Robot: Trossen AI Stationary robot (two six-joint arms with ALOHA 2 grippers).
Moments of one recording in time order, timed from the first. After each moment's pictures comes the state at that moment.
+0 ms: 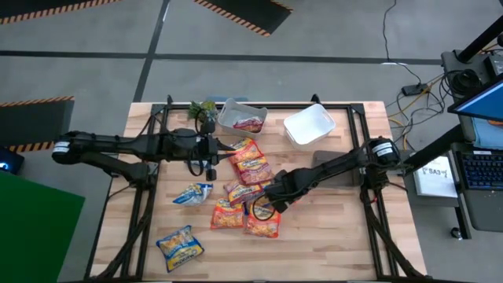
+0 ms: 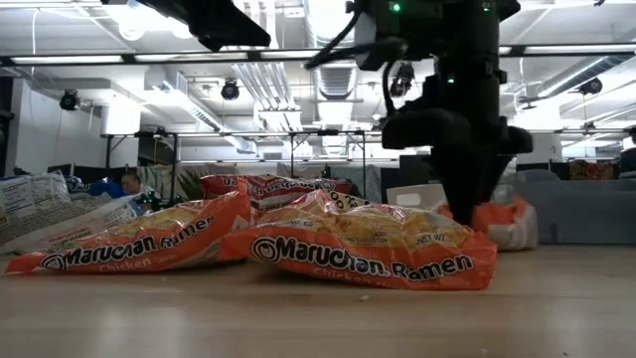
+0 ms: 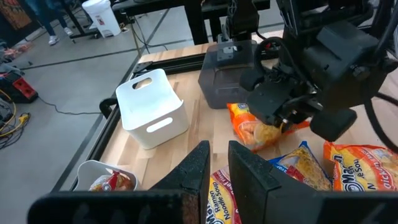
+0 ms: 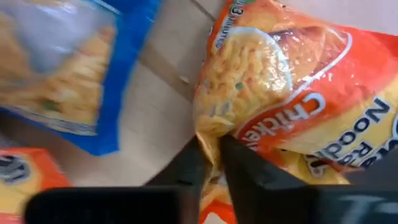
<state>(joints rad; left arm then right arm) 0.02 1.09 0.86 -0.14 -0.15 0.18 0.21 1.90 1.29 -0.93 0.08 1.06</state>
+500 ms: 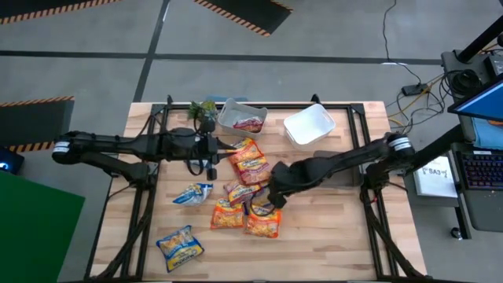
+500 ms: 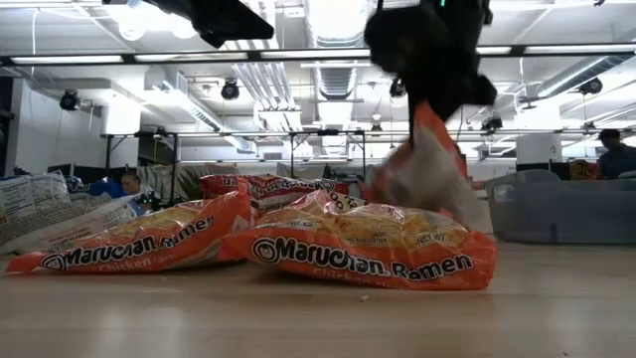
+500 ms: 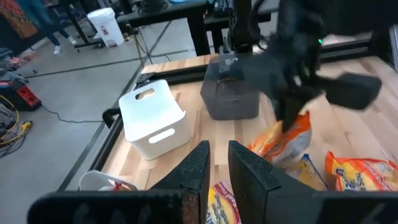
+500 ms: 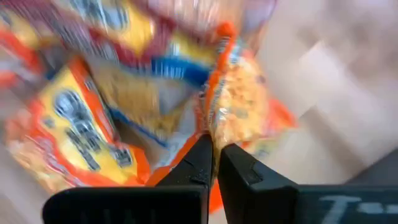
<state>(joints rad) 0.02 1.09 0.86 -0.09 -0.15 0.18 0.20 1.70 1.35 -0.91 0.19 0.91</state>
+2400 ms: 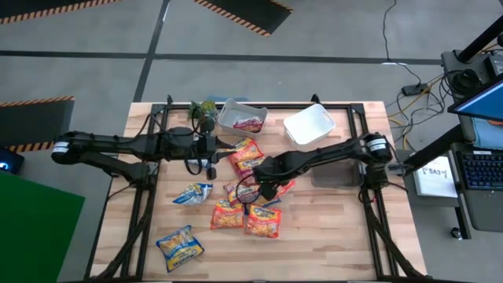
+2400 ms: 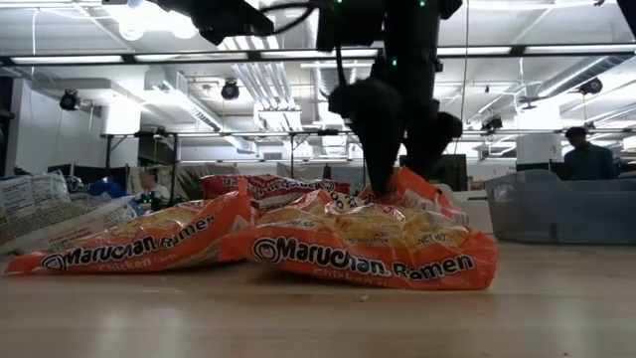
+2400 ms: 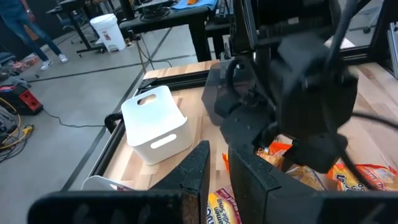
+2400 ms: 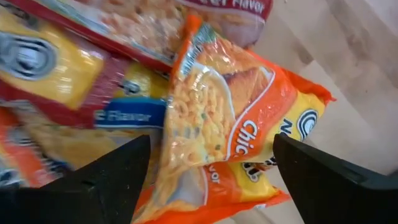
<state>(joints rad) 0.02 1.08 0.86 -0.08 -0.15 0.19 0.08 1.95 1.49 -0.99 0.10 0.84</state>
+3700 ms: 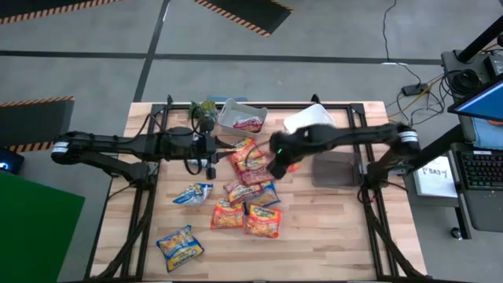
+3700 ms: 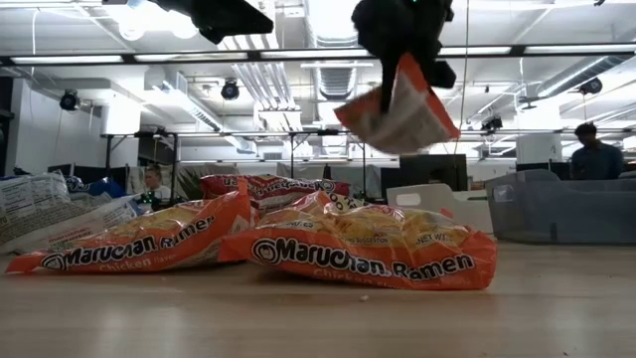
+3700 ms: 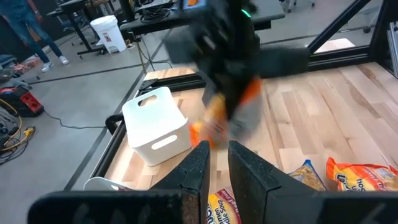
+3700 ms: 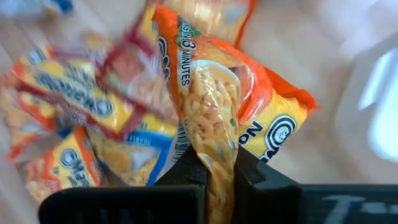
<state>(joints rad) 0.02 1.07 0.86 -0.08 -0.15 0.19 -0.07 1.62 1.48 -0.98 0.10 0.61</state>
